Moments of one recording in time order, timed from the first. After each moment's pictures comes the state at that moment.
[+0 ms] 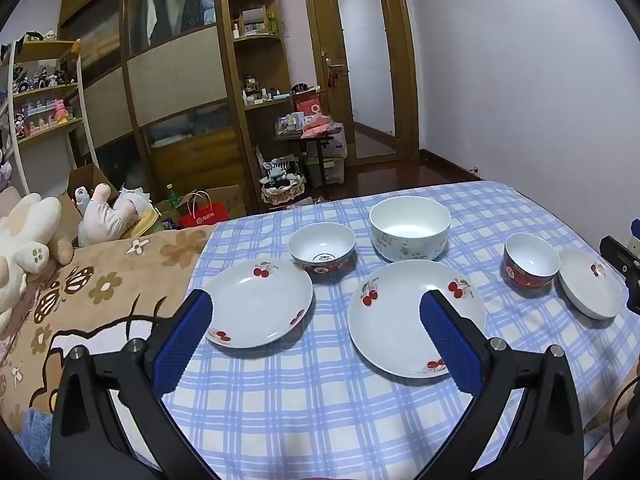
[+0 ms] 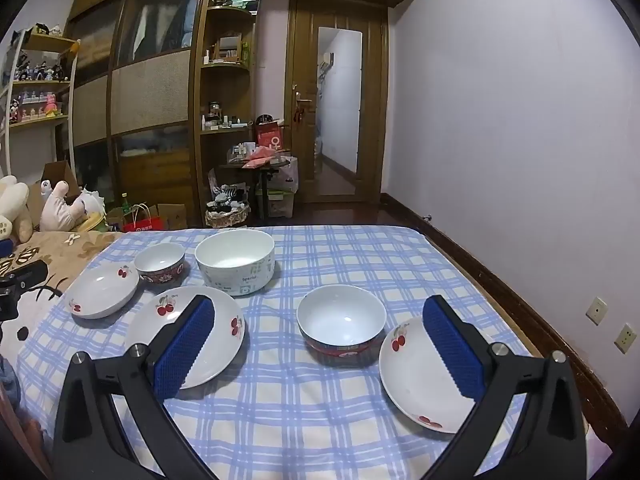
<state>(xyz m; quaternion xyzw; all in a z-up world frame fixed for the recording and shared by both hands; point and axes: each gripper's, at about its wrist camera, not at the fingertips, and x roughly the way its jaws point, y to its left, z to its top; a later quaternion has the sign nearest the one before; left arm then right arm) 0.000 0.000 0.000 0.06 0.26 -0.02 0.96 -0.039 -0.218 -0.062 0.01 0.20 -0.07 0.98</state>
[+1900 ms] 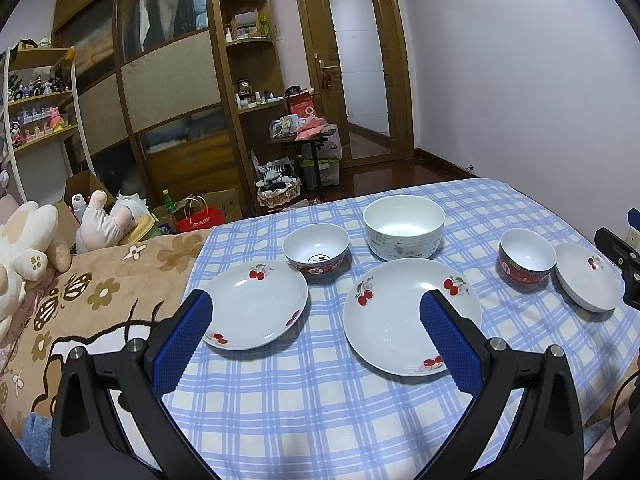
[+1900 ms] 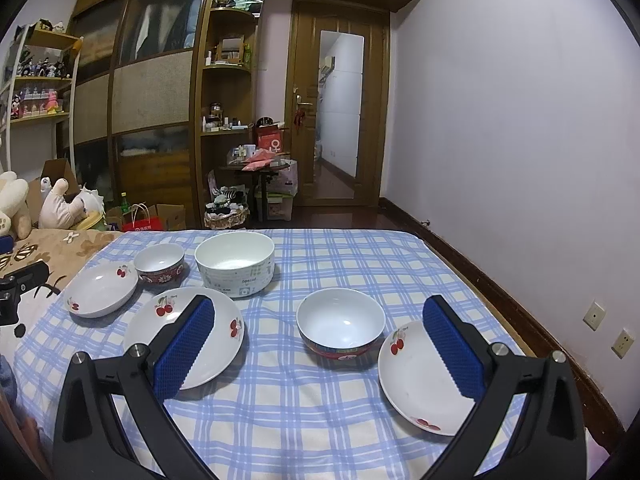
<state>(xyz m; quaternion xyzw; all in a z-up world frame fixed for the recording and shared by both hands) -0.003 -0.006 0.000 0.07 0.25 -0.02 0.96 -0.041 -0.215 -0.062 0.00 0.19 -0.07 0.98</state>
